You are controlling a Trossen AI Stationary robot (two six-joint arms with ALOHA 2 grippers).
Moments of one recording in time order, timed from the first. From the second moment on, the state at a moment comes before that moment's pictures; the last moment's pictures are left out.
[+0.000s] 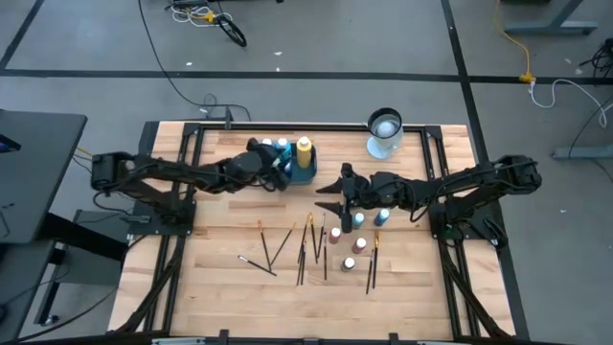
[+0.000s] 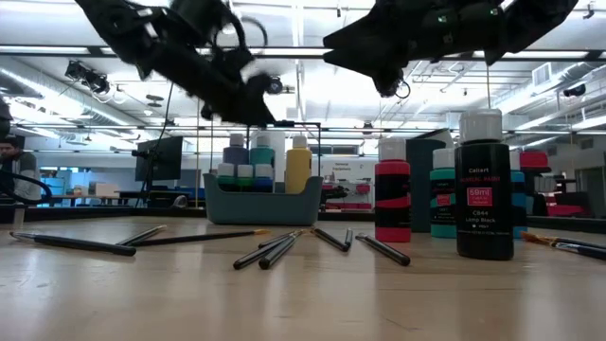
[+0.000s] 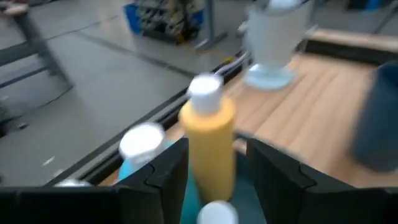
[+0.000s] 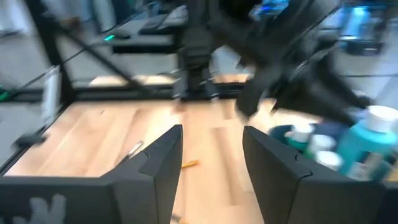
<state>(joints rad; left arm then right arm) 0.19 1.39 0.65 0.41 -0.52 -0.09 0.03 1.41 0.68 0.61 0.05 0.01</state>
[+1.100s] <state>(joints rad) 0.11 0.95 0.65 0.10 -0.35 0.02 0.19 1.50 0.83 0.01 0.11 0.05</state>
